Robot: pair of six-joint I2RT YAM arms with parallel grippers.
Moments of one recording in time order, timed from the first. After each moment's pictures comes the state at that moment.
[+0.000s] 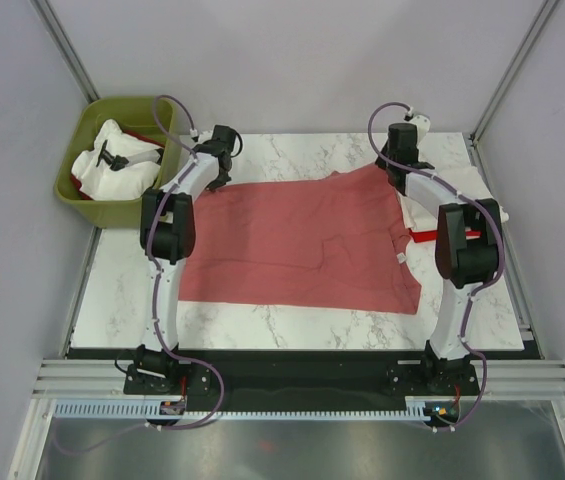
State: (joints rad) left arm -0.21 2.44 2.08 -0.70 -0.50 -0.50; right arm 0.14 2.03 1.51 0.03 0.30 0.47
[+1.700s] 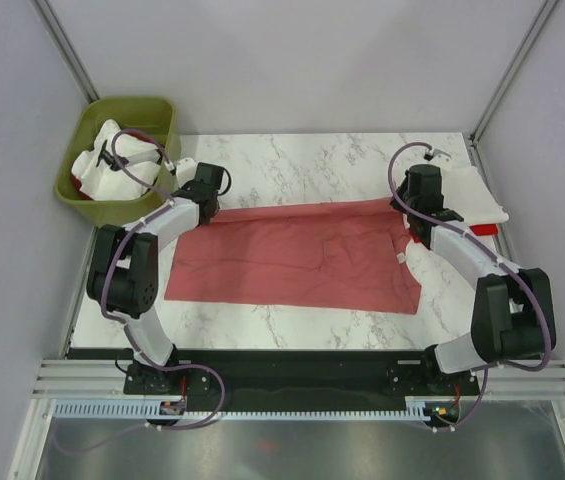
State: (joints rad) left arm -0.26 1.79 1.20 -0.32 -0.60 -0.65; right arm 0.14 1.48 0.95 0.02 0.25 0.50
